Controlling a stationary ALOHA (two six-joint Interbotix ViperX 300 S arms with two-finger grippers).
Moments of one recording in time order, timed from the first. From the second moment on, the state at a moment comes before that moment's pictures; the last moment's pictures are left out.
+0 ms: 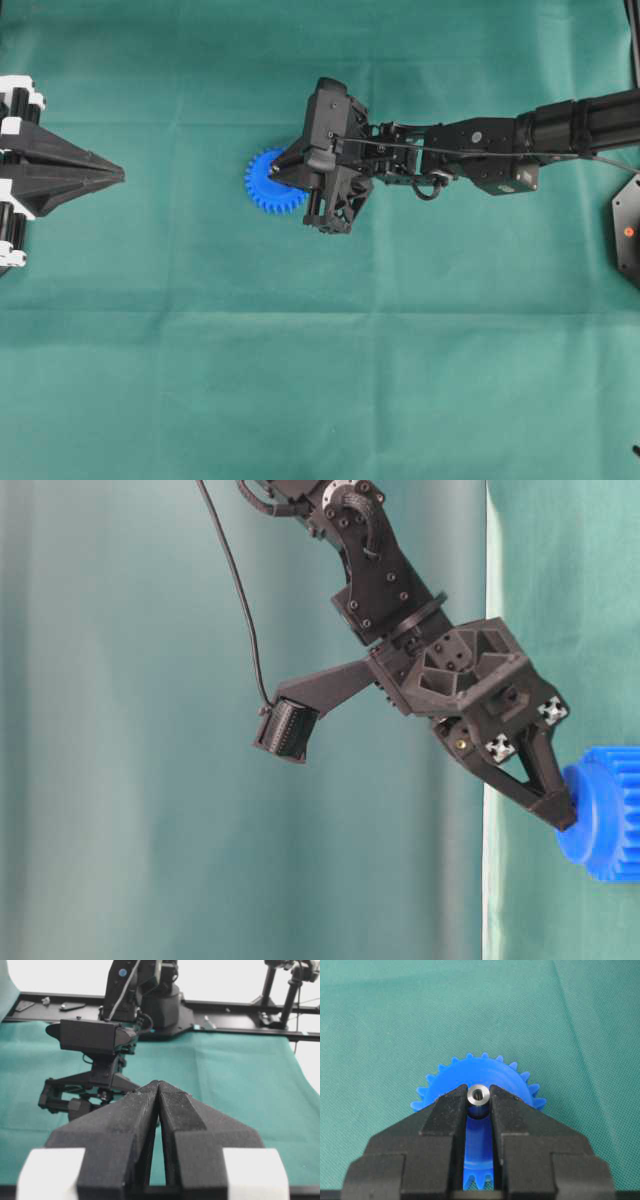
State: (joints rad) left arm 0.00 -0.94 1.17 0.01 -0.21 -0.05; right arm -0.12 0.30 0.52 0.06 -0.24 -0.02
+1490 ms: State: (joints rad) left arm 0.00 -0.94 1.17 0.01 -0.22 -0.05; right arm -0.12 0.09 0.60 0.05 -0.16 -0.01
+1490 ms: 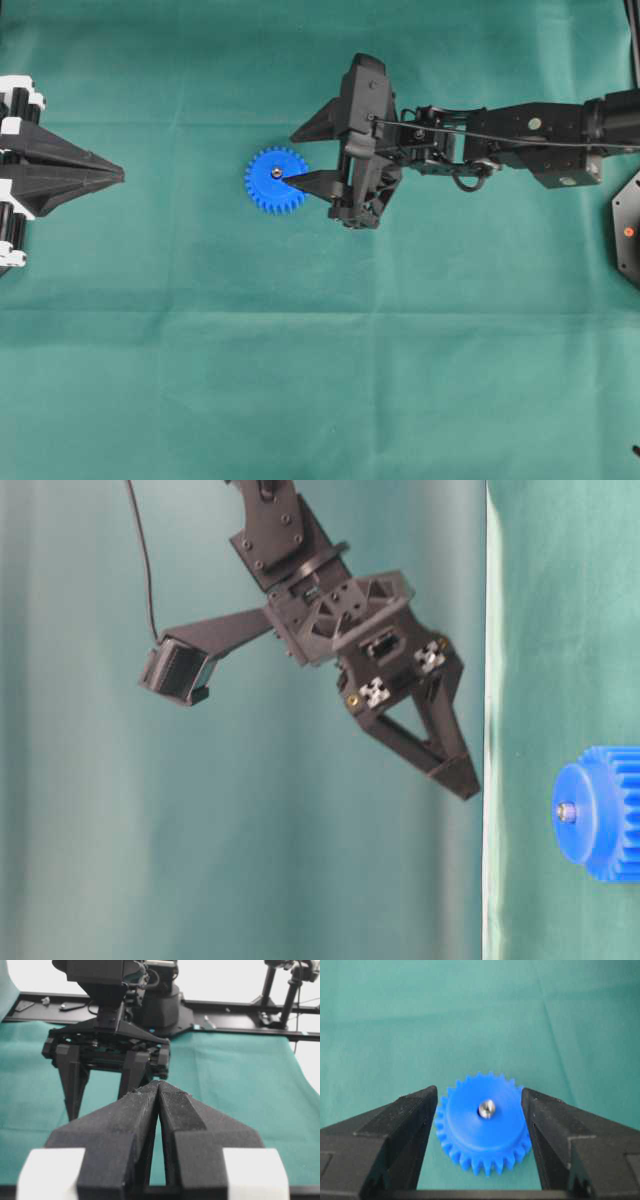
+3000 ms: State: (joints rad) left arm 0.00 -0.94 1.17 0.01 -0.22 -0.06; right arm -0.11 -0.07 0.78 0.06 -0.15 0.00
